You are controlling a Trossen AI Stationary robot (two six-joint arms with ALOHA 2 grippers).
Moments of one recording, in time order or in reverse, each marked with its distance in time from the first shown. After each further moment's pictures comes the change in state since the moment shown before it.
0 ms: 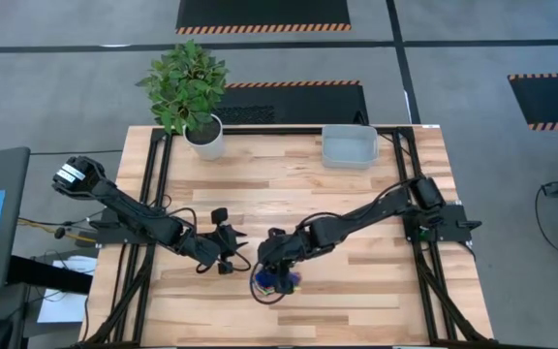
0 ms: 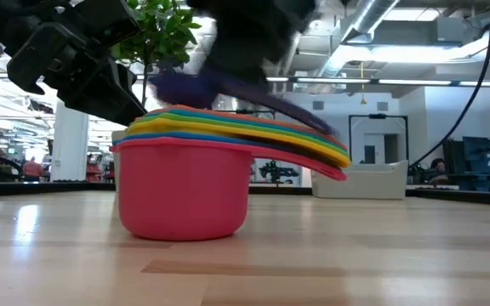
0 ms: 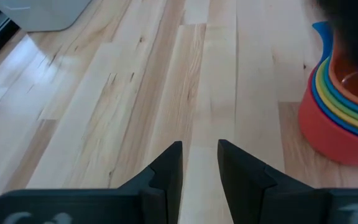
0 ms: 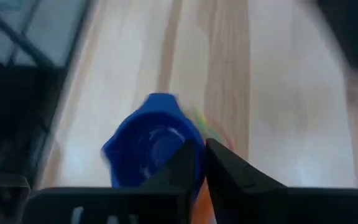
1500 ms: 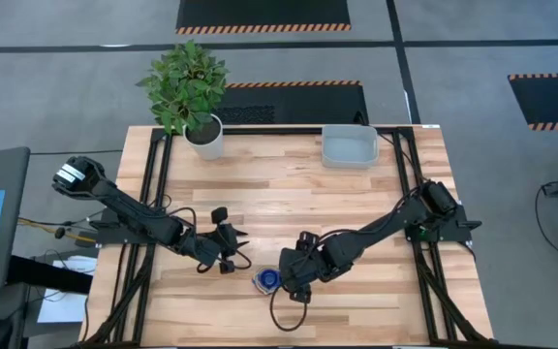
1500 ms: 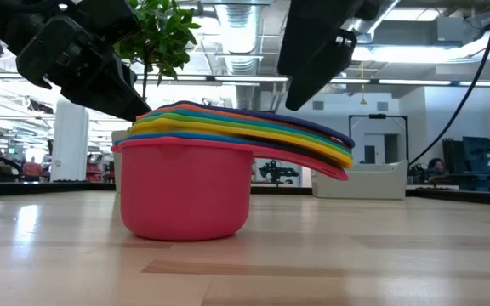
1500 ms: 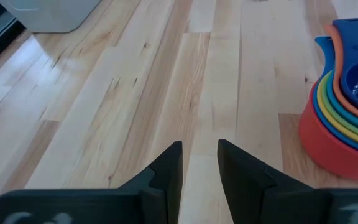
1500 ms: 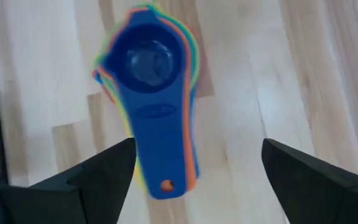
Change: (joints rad) left arm 0.003 0.000 0.000 0.027 -0.014 -0.025; right arm 0.160 -0.058 0.087 -0.433 0.263 0.335
